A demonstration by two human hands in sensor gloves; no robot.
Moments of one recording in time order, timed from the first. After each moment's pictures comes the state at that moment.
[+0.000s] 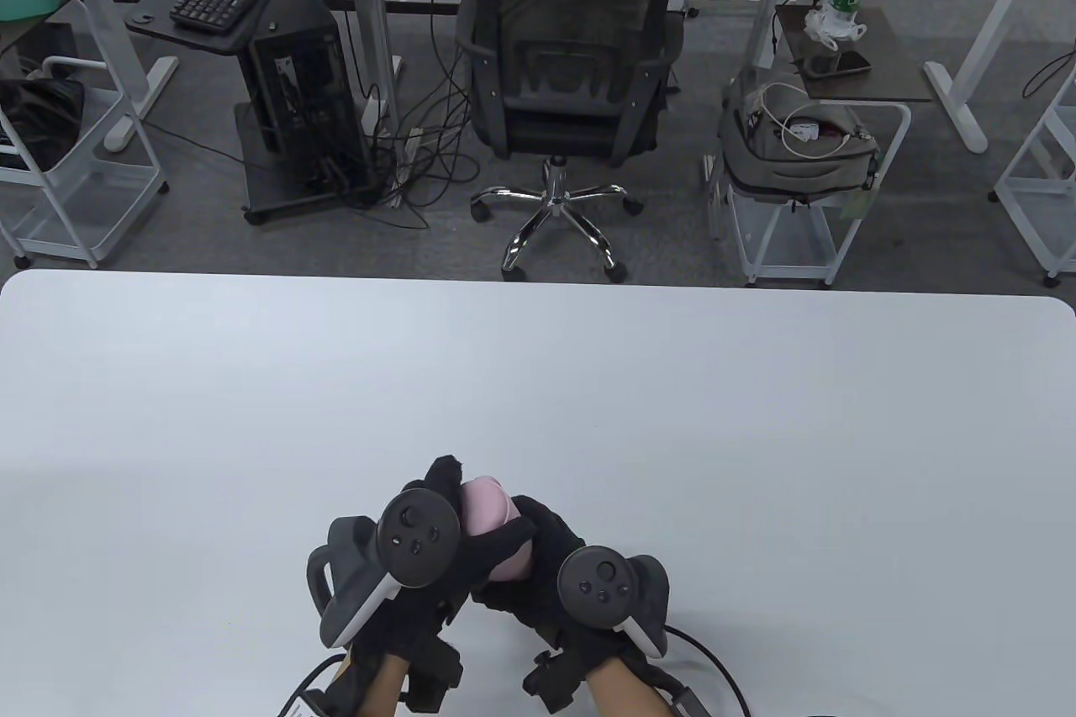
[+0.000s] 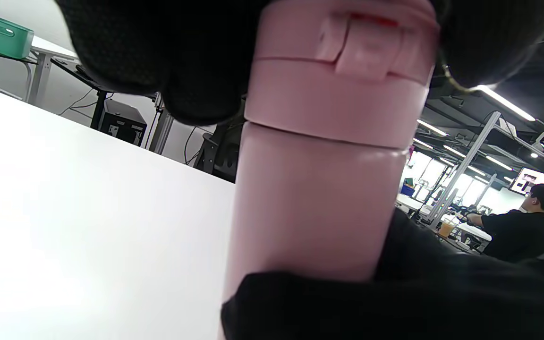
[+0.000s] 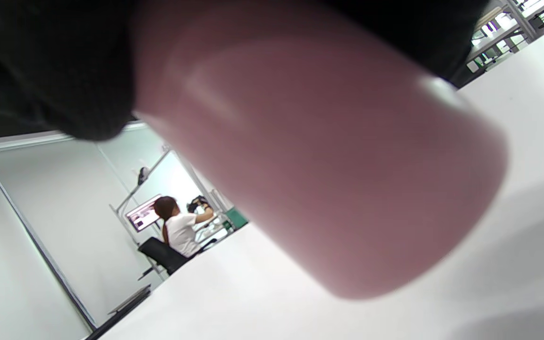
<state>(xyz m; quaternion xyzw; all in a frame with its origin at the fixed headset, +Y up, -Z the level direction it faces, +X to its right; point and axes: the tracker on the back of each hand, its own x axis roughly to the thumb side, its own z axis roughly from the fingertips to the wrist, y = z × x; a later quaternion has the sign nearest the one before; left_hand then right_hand) -0.138 -0.618 -0.259 0.01 -0.02 0.19 0.98 0.042 -0.733 -0.280 0.18 -0.06 0.91 0.37</state>
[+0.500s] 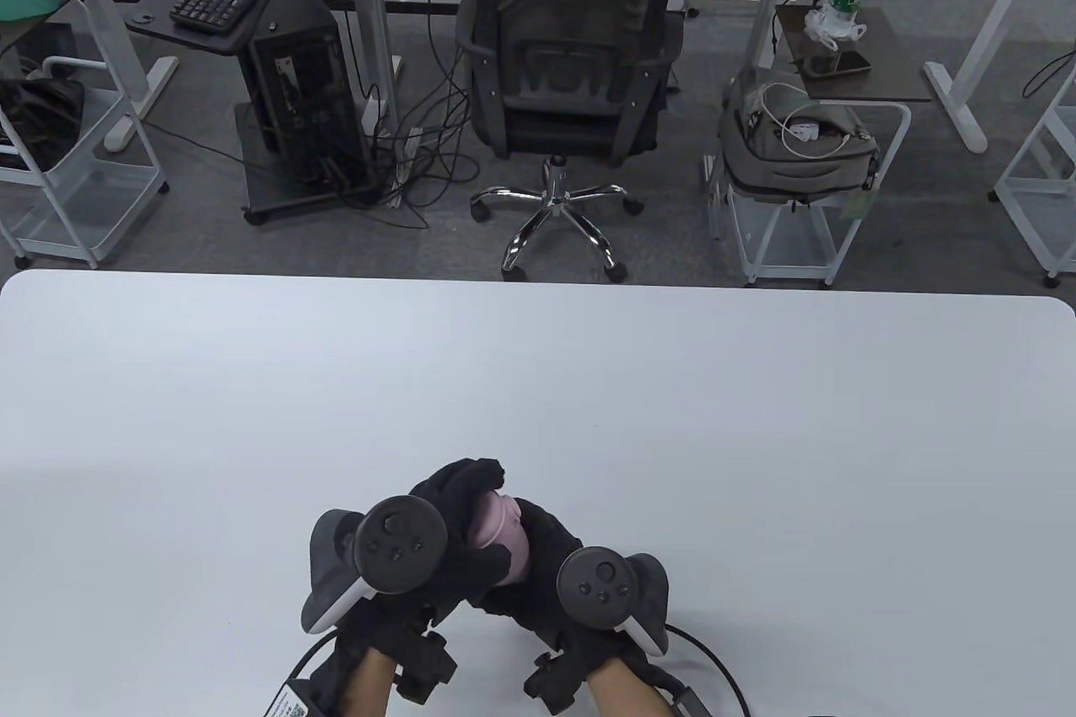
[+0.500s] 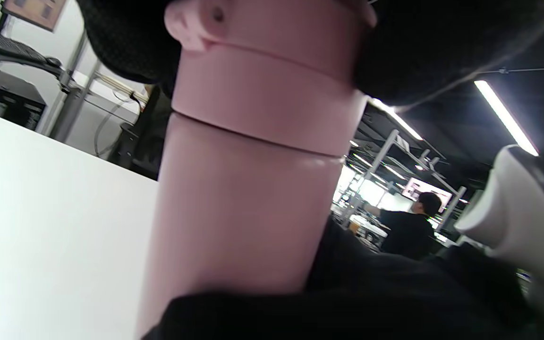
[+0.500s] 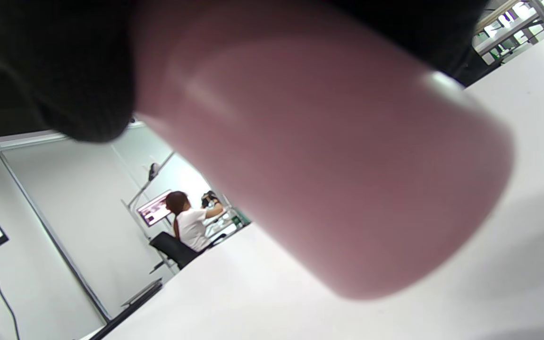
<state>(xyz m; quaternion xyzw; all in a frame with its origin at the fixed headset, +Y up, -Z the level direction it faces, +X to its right) -0.143 -0.619 -0.266 0.02 -0.17 0.26 0.95 0.041 -0.731 -0.280 0.20 -0.05 0.91 0.37</state>
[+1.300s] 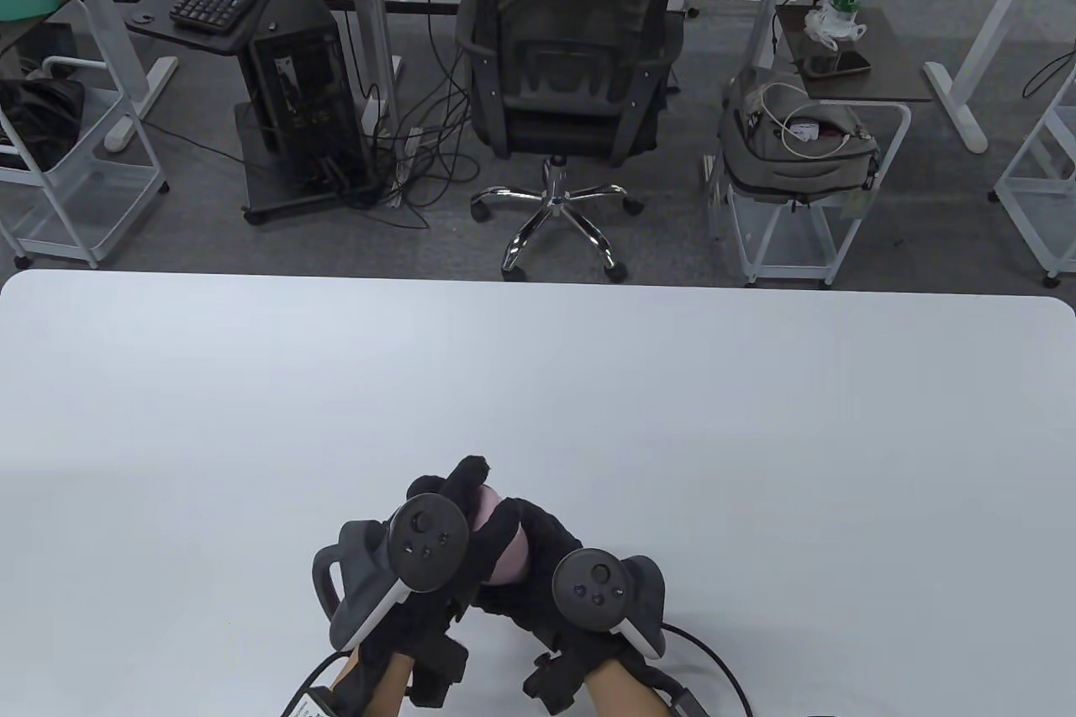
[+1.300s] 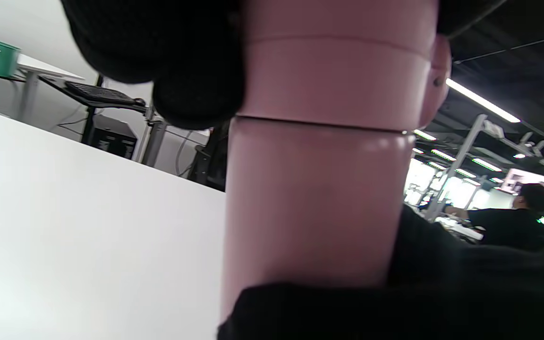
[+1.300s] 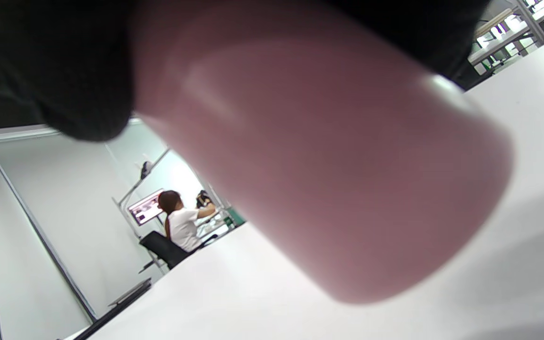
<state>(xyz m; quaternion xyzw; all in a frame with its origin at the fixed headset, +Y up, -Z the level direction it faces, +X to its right) -0.134 -0.621 -0.261 0.03 -0.05 0.19 0.98 0.040 -0.732 -0.279 0.19 -0.06 0.91 0.36</state>
